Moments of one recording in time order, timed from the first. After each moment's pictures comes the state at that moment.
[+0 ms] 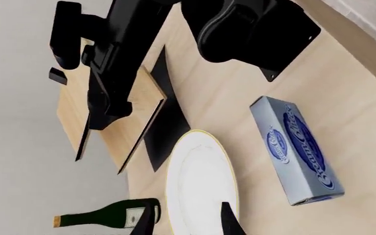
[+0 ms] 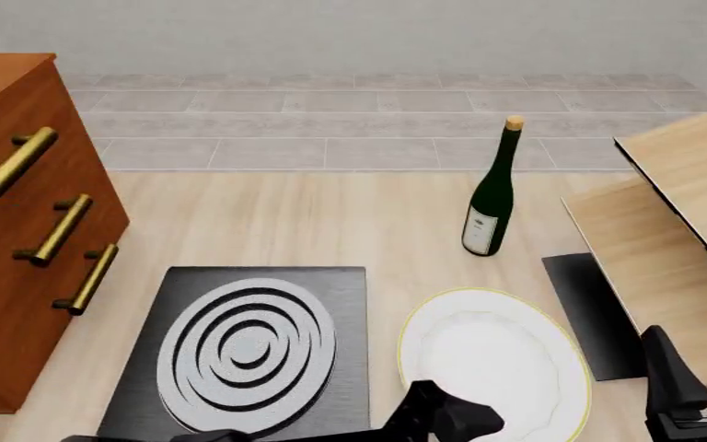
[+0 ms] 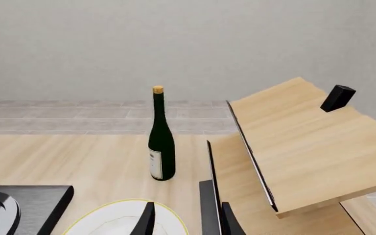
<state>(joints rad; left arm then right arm) -1.29 1.55 -0.64 -0.42 1.18 0.00 0.01 0.00 0.00 0.00</state>
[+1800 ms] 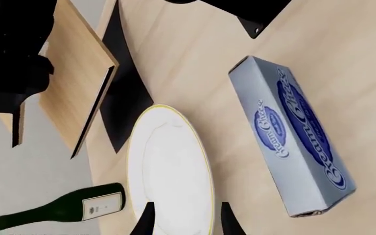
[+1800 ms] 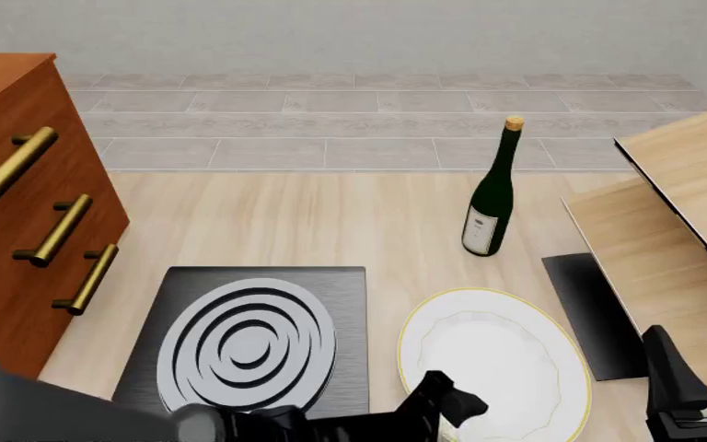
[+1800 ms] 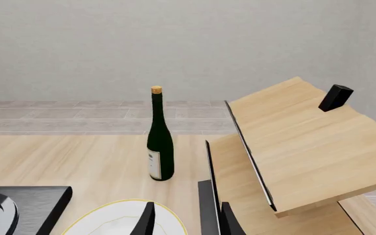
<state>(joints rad) -1.20 1.80 -0.74 -0.40 1.20 -0.01 0.01 0.00 0.00 0.00</state>
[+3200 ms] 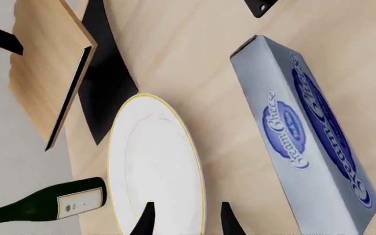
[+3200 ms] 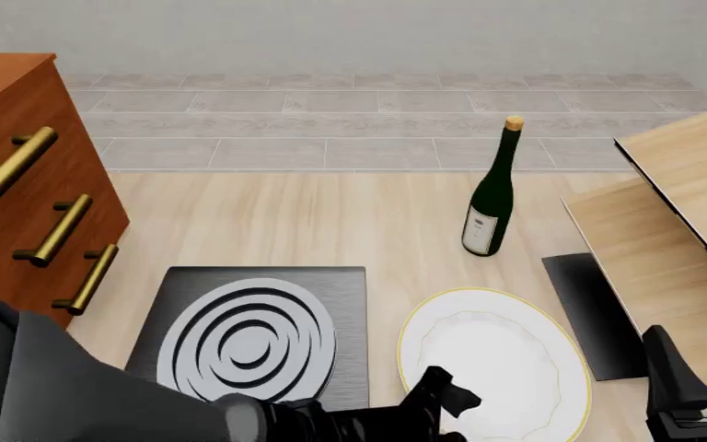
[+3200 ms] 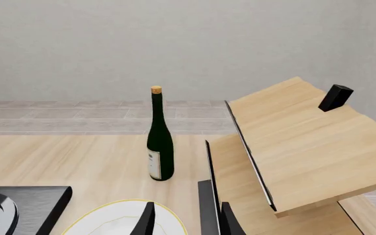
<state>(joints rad) -1.16 1.92 -0.80 -0.41 1.17 -0.01 0.01 0.00 0.00 0.00</state>
